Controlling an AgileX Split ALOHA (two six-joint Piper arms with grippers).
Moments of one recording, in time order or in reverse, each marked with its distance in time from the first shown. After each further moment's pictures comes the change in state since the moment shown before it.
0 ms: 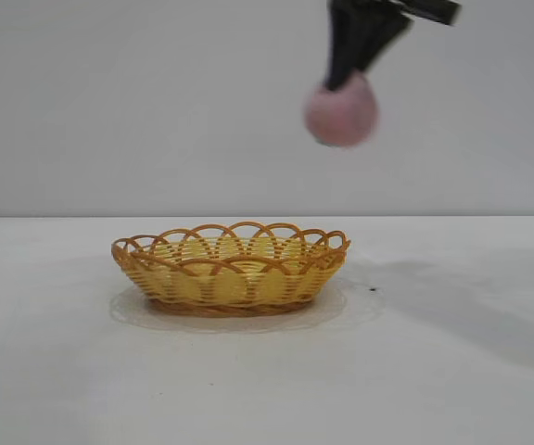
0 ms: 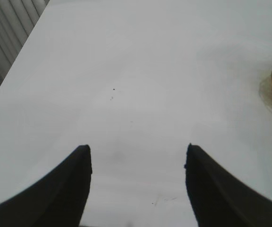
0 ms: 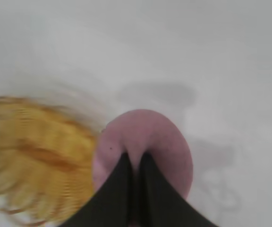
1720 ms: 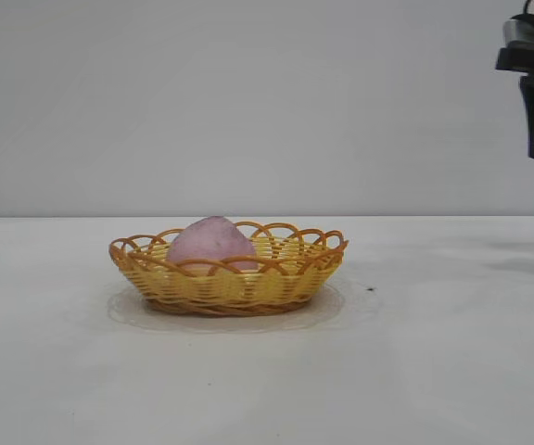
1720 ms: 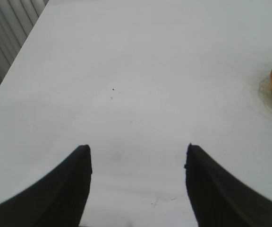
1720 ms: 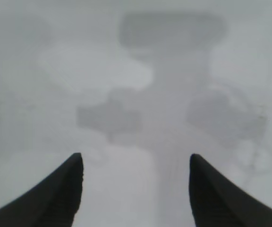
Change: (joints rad) left arm 0.000 0.000 0.000 0.002 0.000 0.000; right arm -0.592 0.103 0.030 -0.038 0.134 0.003
